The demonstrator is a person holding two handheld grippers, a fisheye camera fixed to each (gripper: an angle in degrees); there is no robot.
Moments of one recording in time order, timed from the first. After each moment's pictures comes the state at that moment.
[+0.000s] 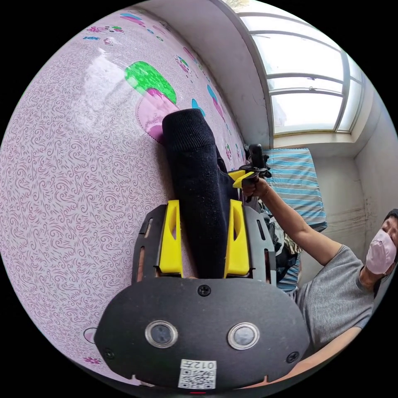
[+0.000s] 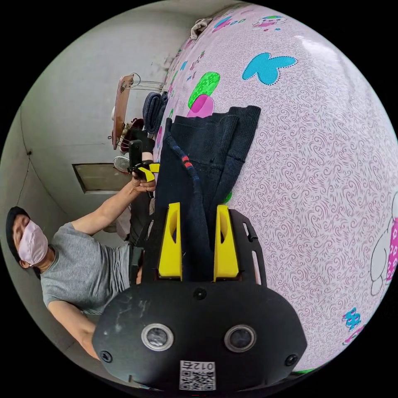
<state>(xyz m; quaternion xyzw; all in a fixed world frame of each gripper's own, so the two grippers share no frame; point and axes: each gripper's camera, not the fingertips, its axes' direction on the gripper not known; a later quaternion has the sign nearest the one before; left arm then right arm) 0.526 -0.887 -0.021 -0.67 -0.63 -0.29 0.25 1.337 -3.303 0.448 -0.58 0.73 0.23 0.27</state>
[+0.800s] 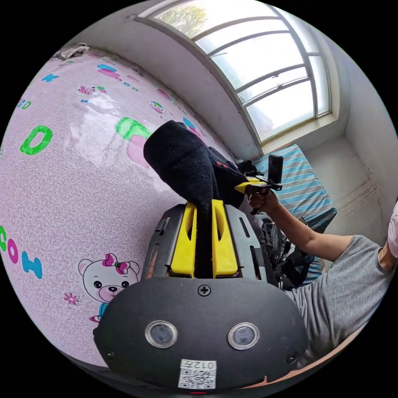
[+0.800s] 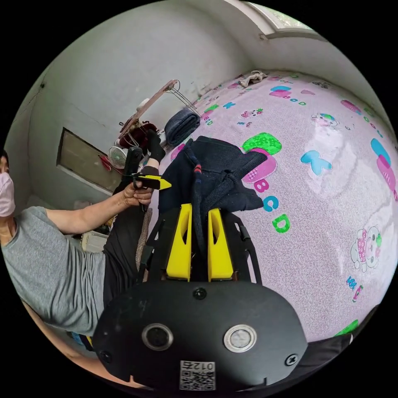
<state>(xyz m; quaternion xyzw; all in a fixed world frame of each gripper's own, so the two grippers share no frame) 0.779 -0.808 0.093 -0.71 -0.61 -0.15 0.33 1.246 -2.960 0.332 -0.69 0.68 -0.03 0.25</state>
